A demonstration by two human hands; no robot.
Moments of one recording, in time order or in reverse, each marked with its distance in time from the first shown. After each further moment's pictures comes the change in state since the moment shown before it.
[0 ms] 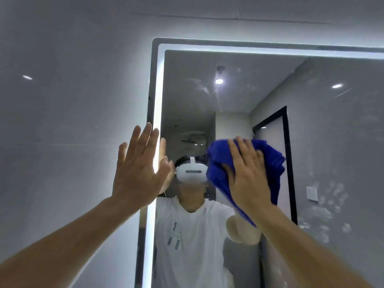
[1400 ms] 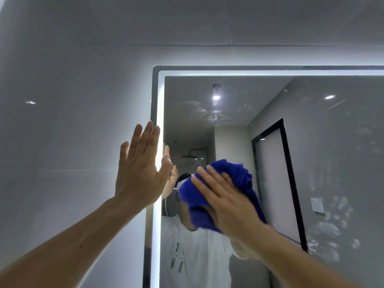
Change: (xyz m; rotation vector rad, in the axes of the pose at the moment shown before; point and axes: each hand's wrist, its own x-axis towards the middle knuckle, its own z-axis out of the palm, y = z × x) left_hand 0.039 0.005 -0.024 -0.004 0.123 0.067; right_hand -0.003 -0.023 0.012 -0.200 -0.135 -0.439
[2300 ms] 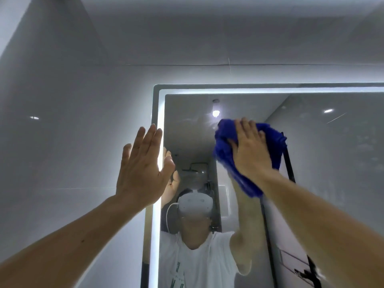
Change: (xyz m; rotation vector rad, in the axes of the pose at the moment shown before) left_hand 0.036 0.004 -0.006 0.062 -0.033 -0.025; right_hand 0.101 0.113 -0.040 0.118 0.176 0.536
